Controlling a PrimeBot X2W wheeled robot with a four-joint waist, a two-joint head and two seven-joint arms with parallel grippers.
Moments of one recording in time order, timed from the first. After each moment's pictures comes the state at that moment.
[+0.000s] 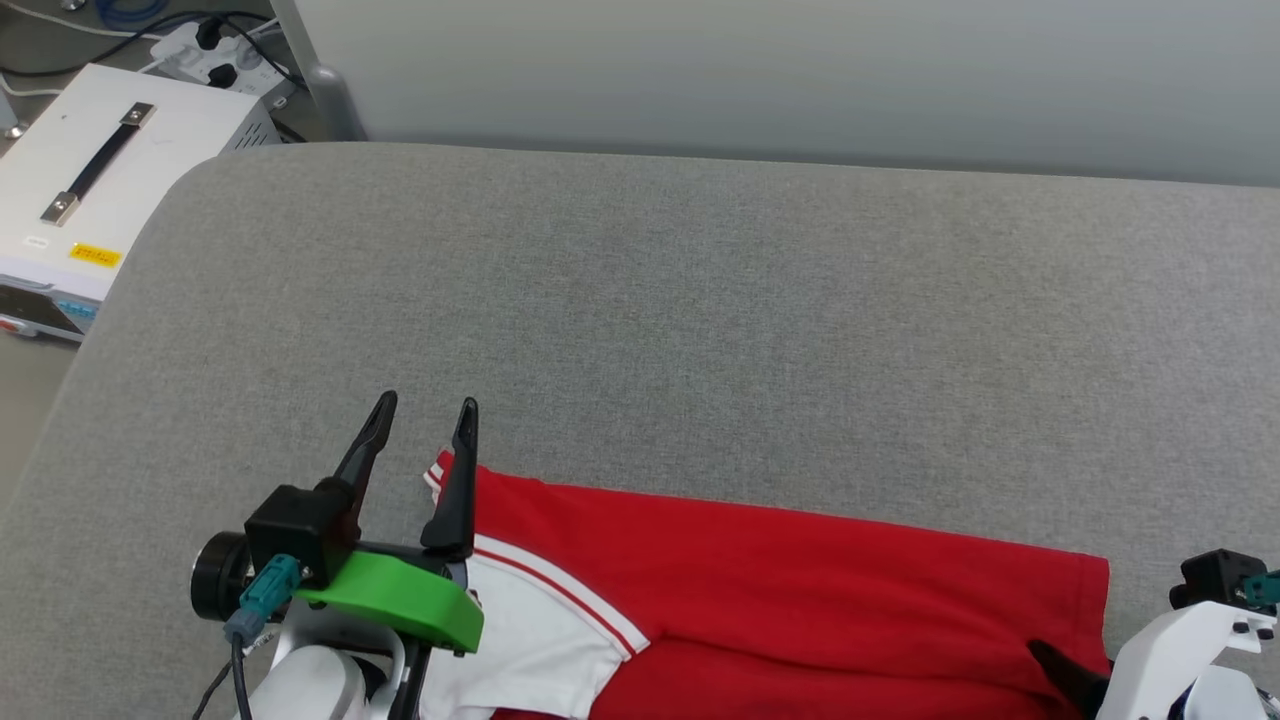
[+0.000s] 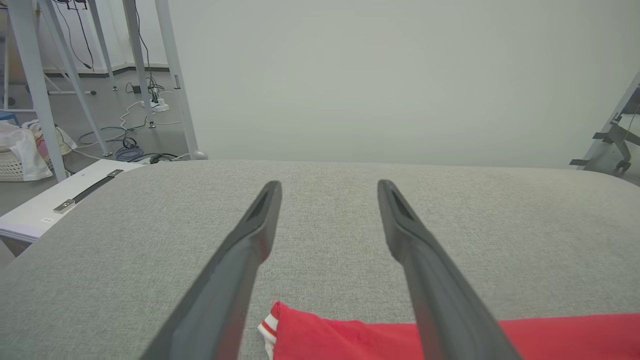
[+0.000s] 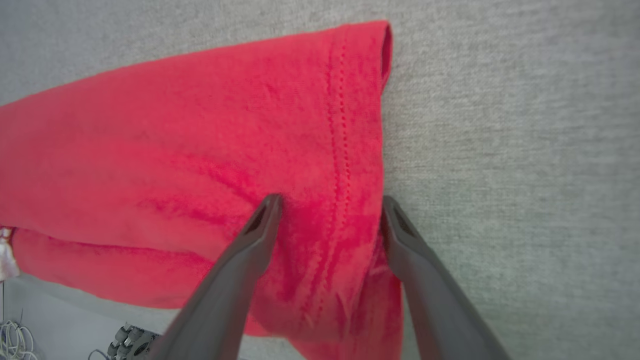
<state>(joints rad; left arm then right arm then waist) -0.14 0.40 -0.45 0.00 -0.53 0.19 -0.26 0.07 -0.17 -0.14 0.11 0.53 0.13 0.72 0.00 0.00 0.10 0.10</state>
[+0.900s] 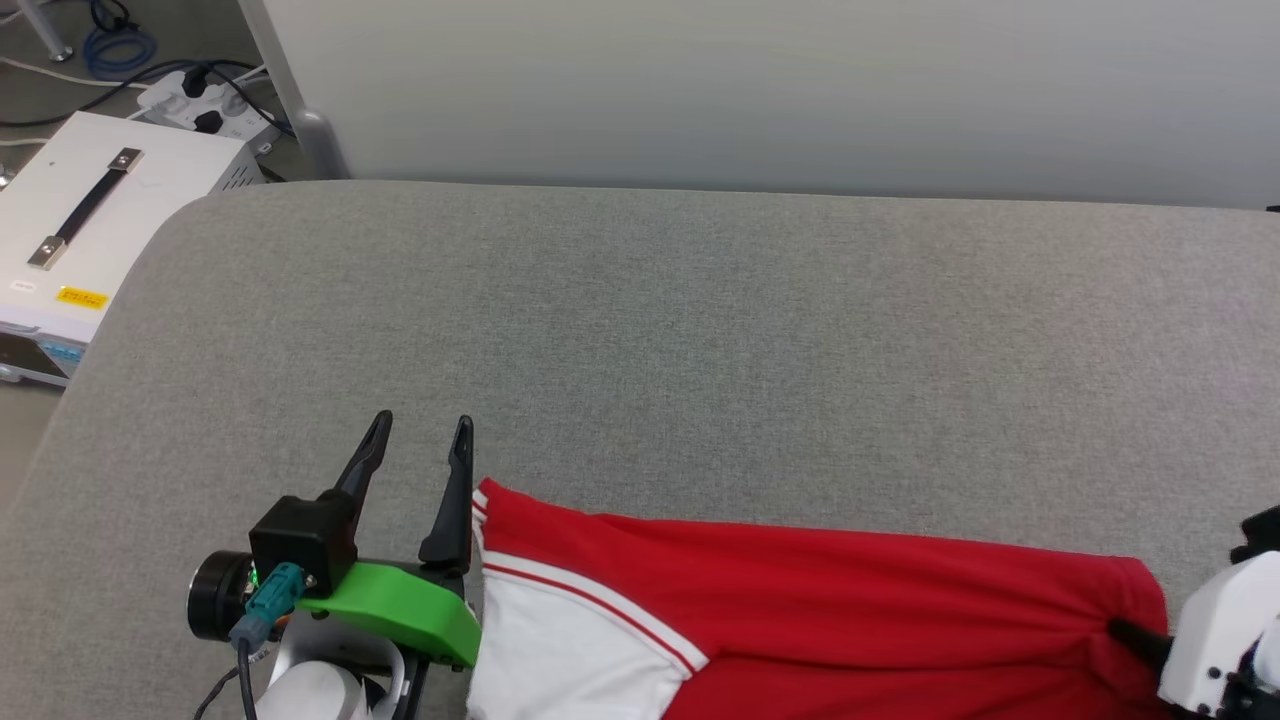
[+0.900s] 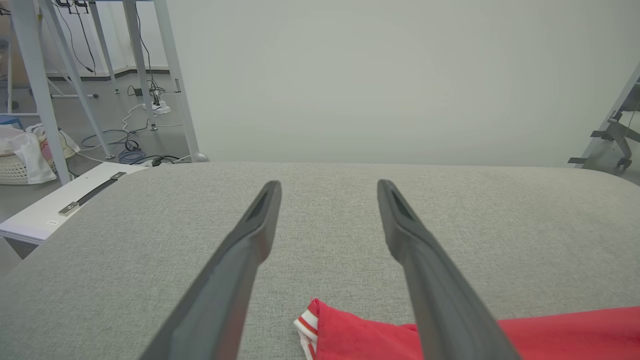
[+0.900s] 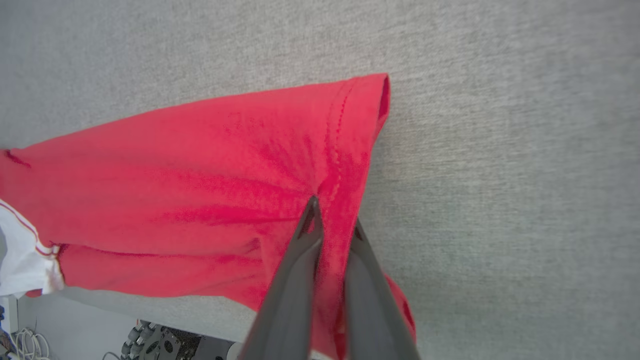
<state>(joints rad) -0.12 0.41 -0.45 -0.01 -0.53 0.23 -0.22 -0.02 -0.23 -0.21 0.15 0.58 0.13 0.85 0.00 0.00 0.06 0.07</state>
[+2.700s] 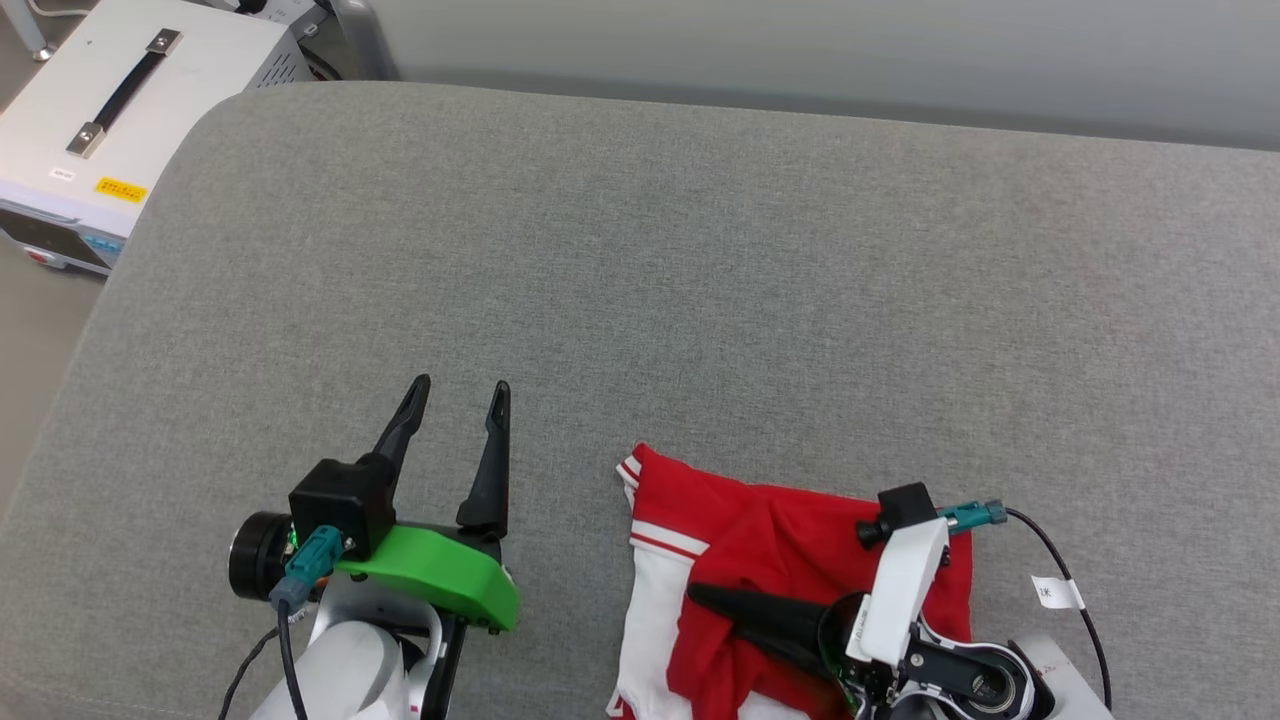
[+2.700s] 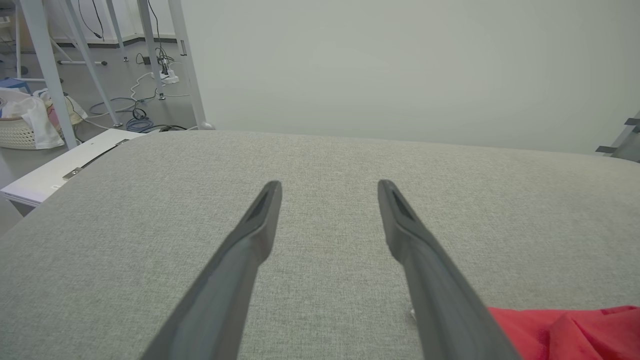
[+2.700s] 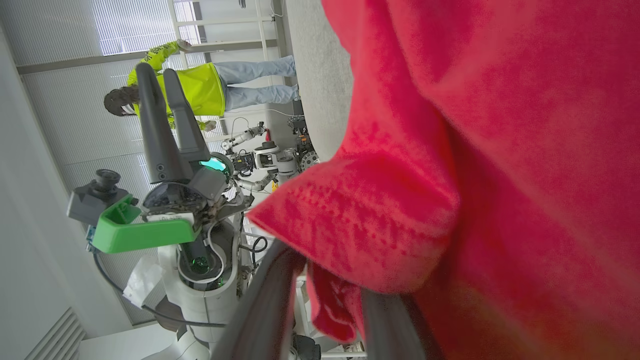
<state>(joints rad) -0.20 0.36 -0.49 0.04 -0.53 0.22 -0.24 -0.20 -0.05 0.32 0.32 1.46 0.13 0.76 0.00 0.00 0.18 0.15</state>
